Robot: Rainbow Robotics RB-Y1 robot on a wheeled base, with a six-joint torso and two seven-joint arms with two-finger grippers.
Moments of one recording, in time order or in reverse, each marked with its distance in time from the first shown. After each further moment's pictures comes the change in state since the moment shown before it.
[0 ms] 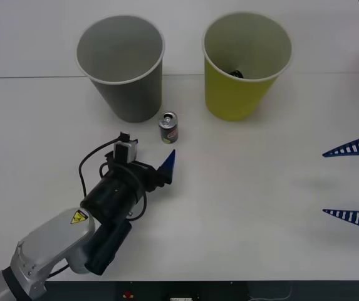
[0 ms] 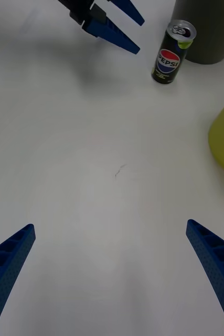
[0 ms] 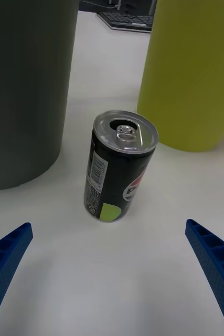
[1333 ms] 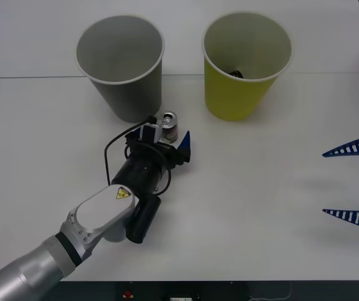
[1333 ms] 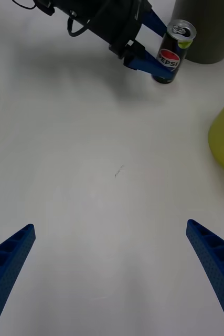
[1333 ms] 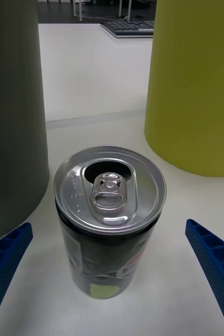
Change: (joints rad) right arm 0.000 0.000 0.000 0.000 0.000 0.000 0.000; left arm -0.212 -0.203 -0.016 0.328 -0.183 0.049 0.103
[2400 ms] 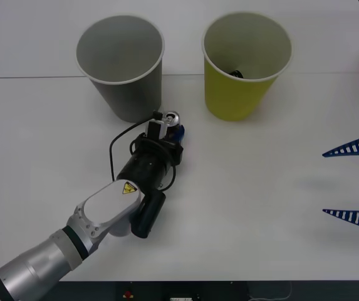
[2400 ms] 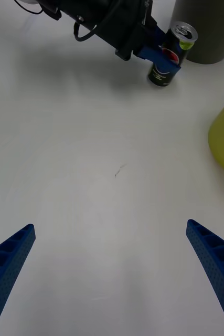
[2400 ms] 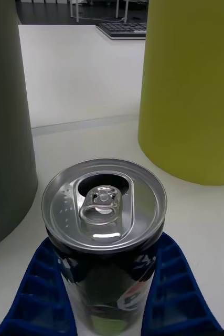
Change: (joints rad) right arm 0.000 0.000 0.000 0.000 0.000 0.000 0.000; left arm -0.038 -0.029 0.000 0.050 -0.016 -0.015 0.020
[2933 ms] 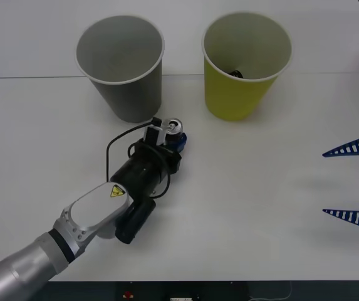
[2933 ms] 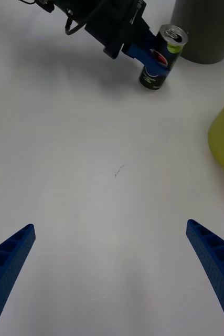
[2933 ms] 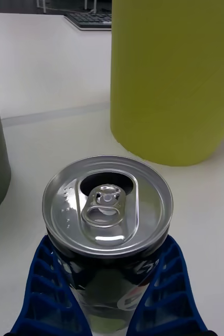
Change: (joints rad) right arm 0.000 0.000 0.000 0.000 0.000 0.000 0.000; left arm 0.036 0.075 0.000 -0.056 -0.007 -0.149 0.027
